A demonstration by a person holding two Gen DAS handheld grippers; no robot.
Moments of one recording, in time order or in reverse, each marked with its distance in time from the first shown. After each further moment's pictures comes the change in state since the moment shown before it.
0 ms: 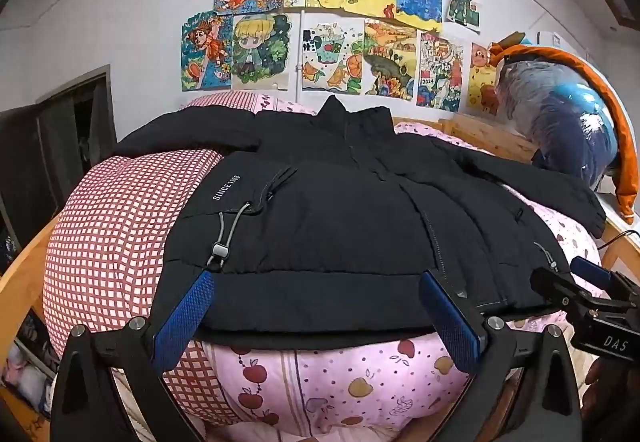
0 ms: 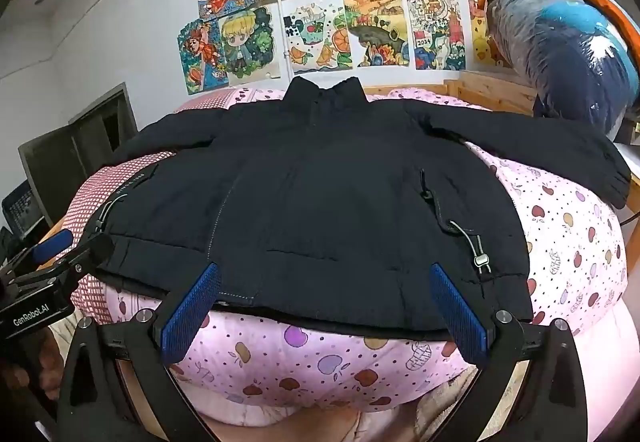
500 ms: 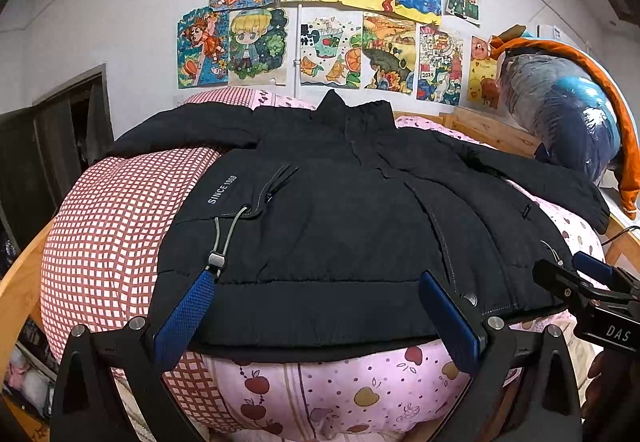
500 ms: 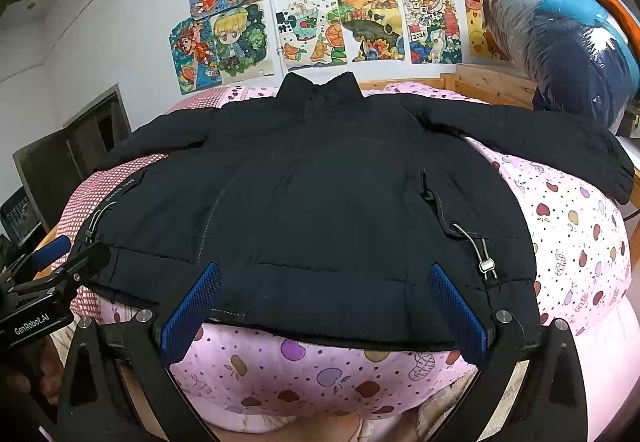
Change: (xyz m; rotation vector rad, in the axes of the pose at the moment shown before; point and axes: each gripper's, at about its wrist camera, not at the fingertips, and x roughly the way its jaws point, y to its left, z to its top) left arm 0.013 0.001 0.006 0.016 0.010 -0.002; right arm 0.012 0.005 0.002 0.013 0.025 -0.023
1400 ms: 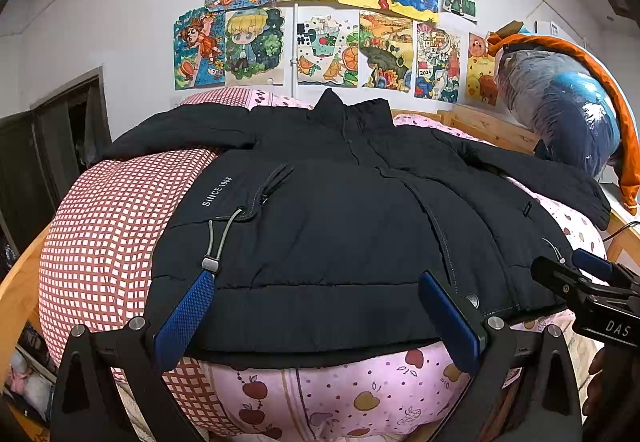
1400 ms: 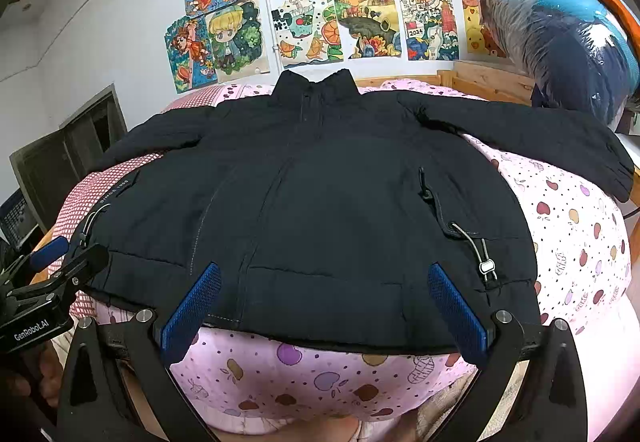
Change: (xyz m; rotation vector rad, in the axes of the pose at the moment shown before) left arm 0.007 -0.009 -0.003 0.008 0.001 0.002; right arm 0.004 -0.002 -0.001 0.000 0.010 -0.008
